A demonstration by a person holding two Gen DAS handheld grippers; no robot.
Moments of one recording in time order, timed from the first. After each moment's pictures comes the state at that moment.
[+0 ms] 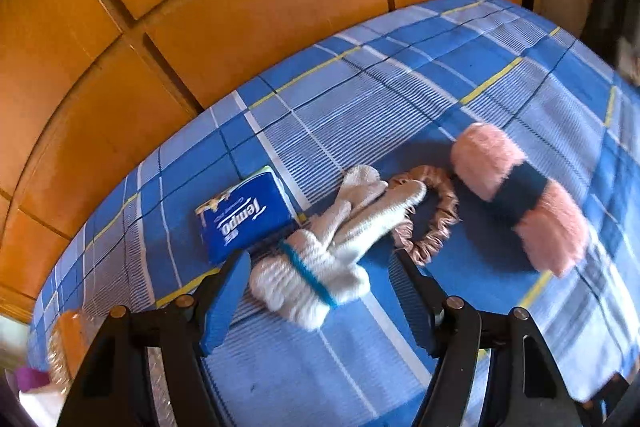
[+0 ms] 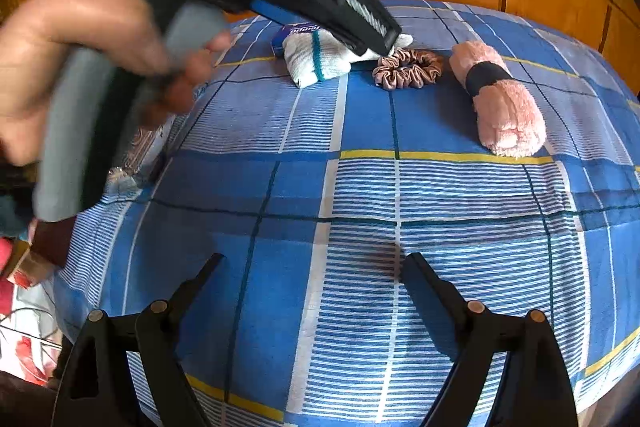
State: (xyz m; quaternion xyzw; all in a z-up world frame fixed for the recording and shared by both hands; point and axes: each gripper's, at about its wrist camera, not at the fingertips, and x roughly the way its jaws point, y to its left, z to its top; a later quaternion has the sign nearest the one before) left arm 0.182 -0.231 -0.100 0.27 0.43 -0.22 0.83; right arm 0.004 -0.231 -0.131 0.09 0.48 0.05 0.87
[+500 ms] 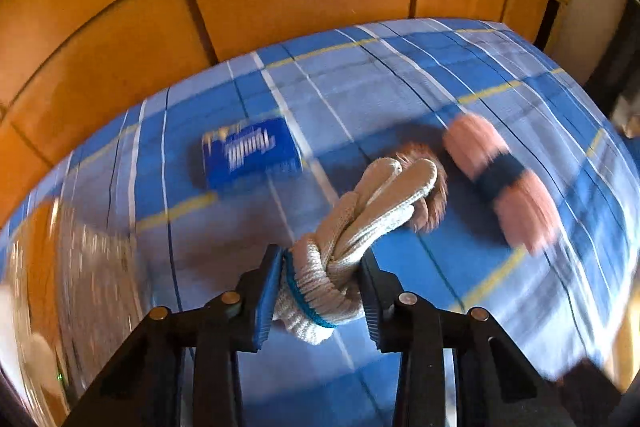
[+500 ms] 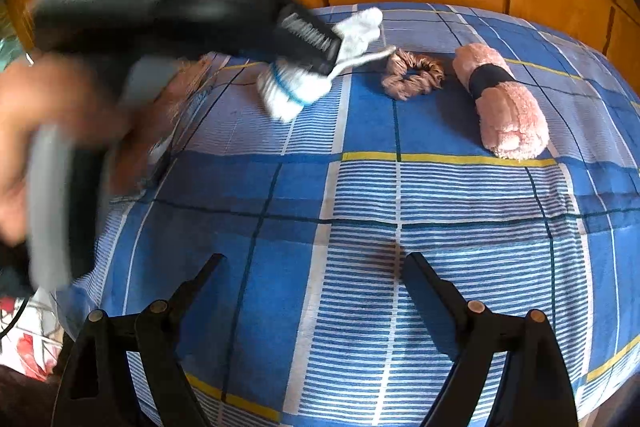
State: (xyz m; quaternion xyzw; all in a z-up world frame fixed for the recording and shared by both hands) left arm 0.145 -0.180 -0.097 0.17 0.47 -0.21 0.84; right arm 0.002 -0.234 -0.132 0.08 0.47 0.06 0.88
